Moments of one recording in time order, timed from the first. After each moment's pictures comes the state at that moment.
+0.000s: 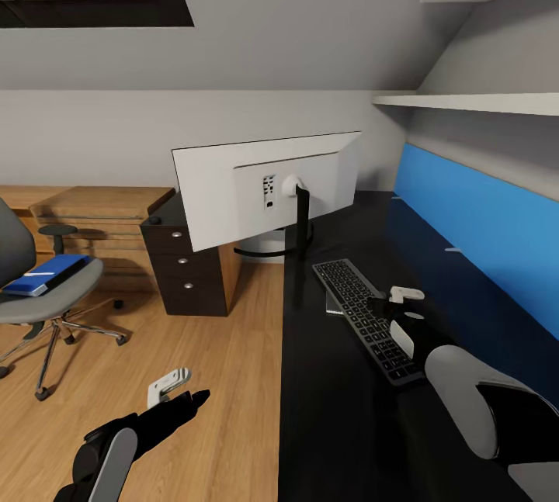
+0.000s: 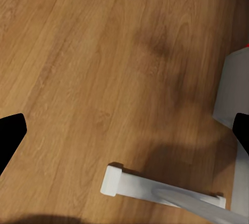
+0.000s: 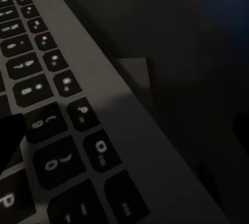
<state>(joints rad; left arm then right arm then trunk) -0.12 -0.04 0.10 -1.53 0.58 0.83 0.19 -1.02 -0.09 -0.11 -0.17 -0.02 -0.01 -0.08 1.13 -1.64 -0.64</state>
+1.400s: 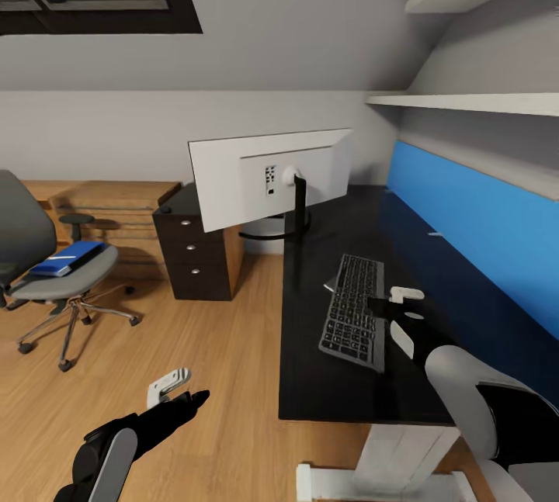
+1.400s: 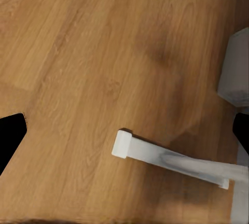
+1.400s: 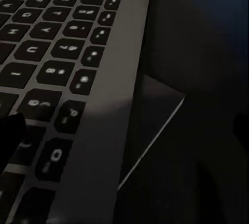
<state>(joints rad) -0.12 -0.04 0.10 -1.53 0.57 0.83 0.19 -1.02 -0.09 -0.11 -0.17 -0.02 -0.02 -0.08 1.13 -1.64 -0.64</state>
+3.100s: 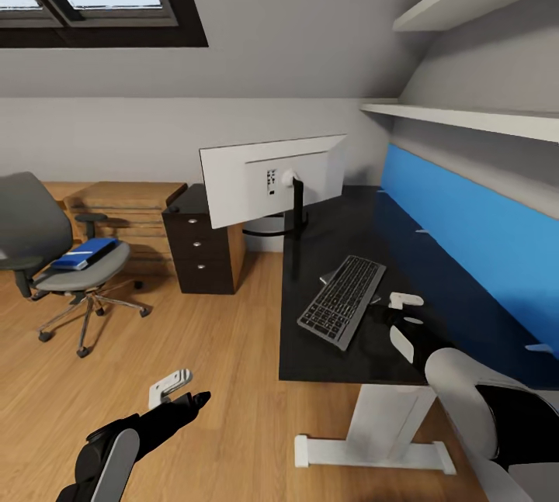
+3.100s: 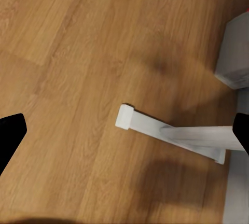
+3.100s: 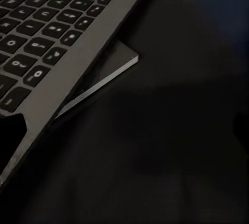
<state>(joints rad) -0.12 -0.05 0.09 -1.52 0.57 0.83 0.20 -1.02 -0.09 -0.10 -0.13 -0.03 -0.02 -0.08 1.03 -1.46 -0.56</state>
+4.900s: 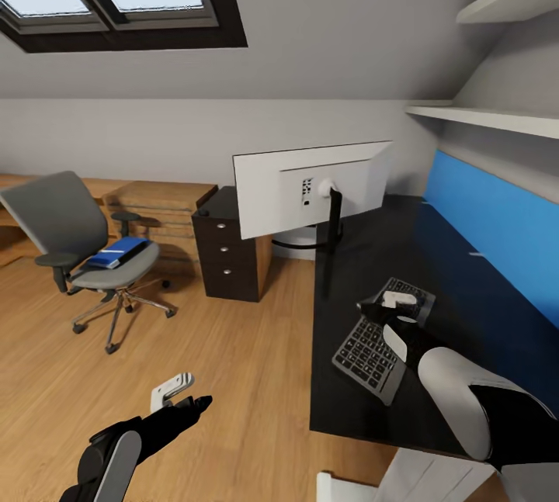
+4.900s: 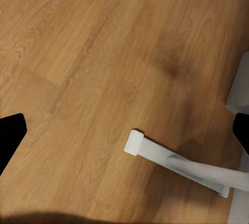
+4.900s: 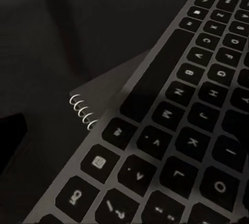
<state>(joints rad) -0.12 -0.05 0.09 -1.50 0.57 0.83 0.20 -1.02 -0.06 -0.11 -0.14 -0.03 -0.02 -0.08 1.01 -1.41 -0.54</state>
